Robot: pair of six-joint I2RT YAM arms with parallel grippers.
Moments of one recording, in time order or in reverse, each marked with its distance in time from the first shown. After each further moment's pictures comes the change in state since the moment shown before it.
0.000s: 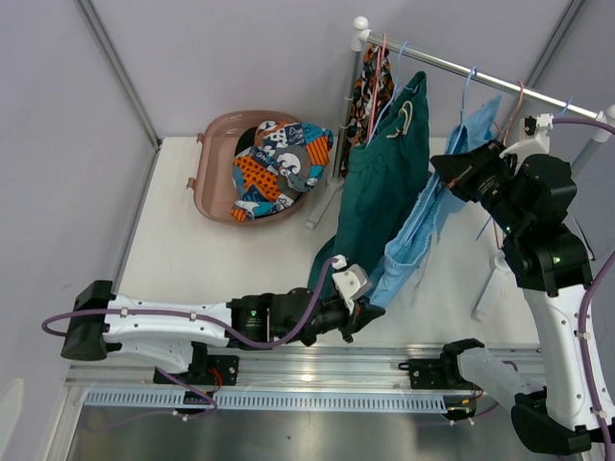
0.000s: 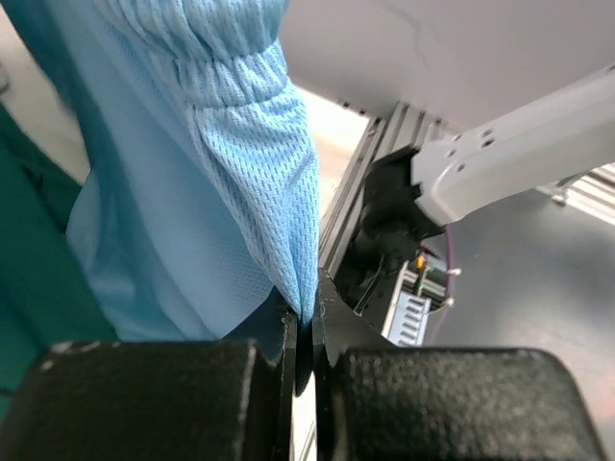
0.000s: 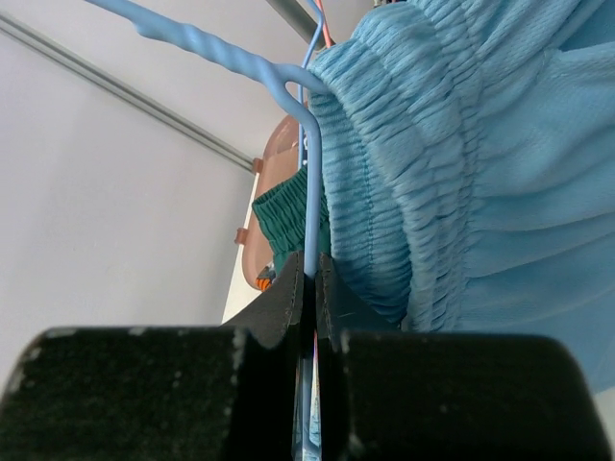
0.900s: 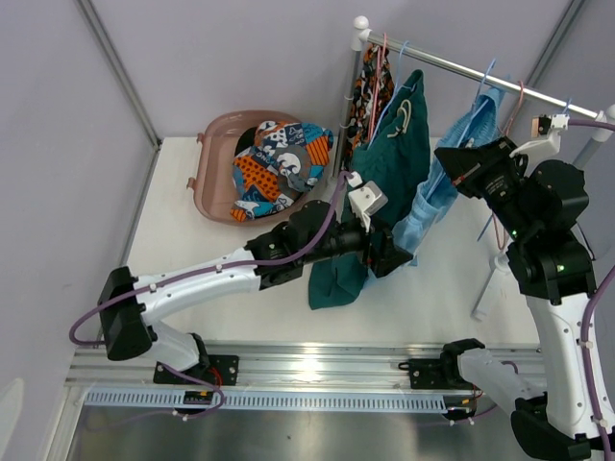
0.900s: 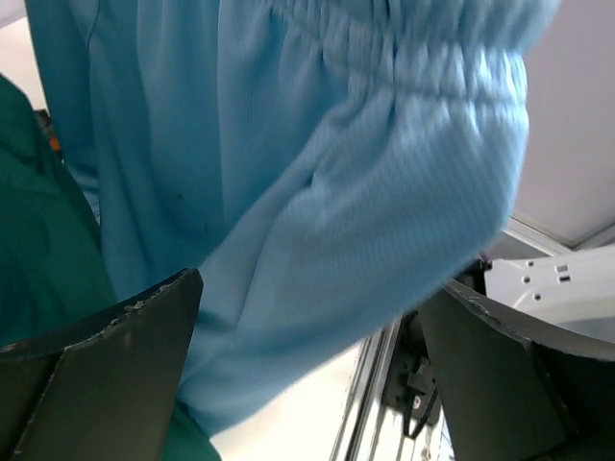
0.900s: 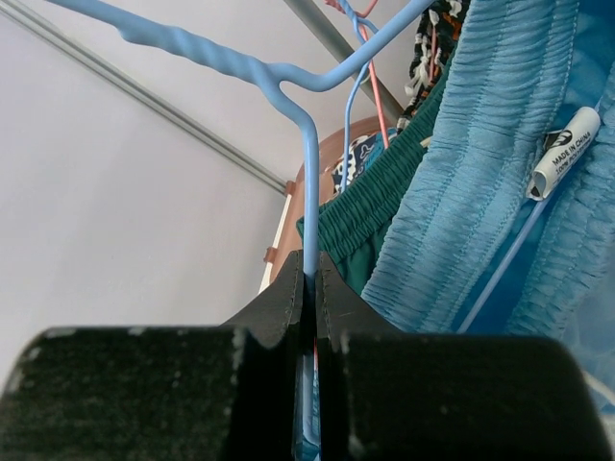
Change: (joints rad) left arm 0.389 0.229 0.345 -0.082 0.382 0.019; right arm -0.006 -0.035 -0.018 0.089 -0.033 0.027
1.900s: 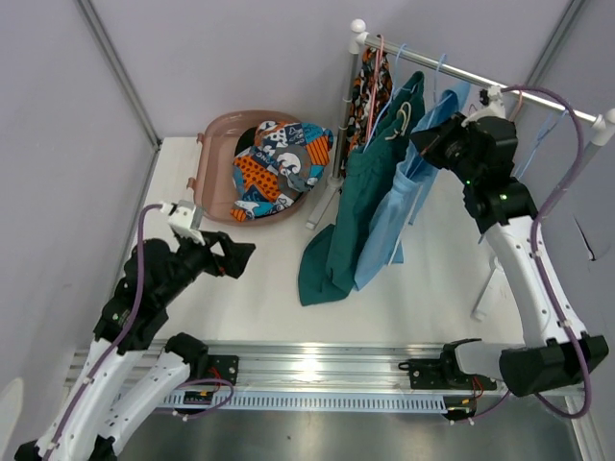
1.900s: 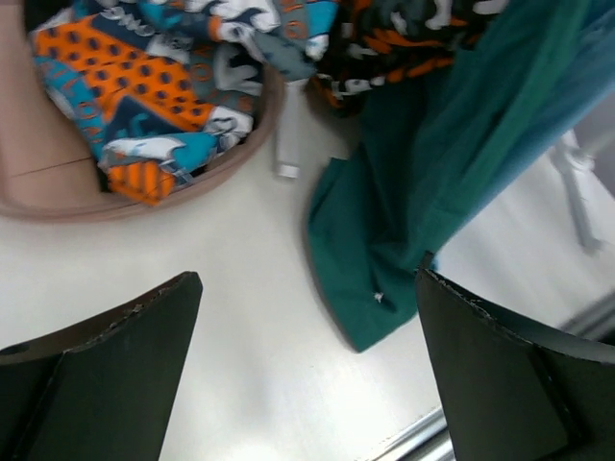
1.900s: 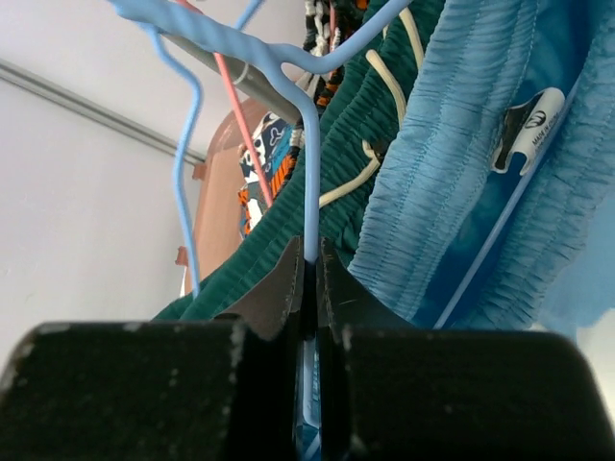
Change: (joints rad) left arm 0.671 -0.949 -0.431 -0.644 -0.065 0.002; right arm -0.009 0.345 -0.021 0.183 0.035 -0.084
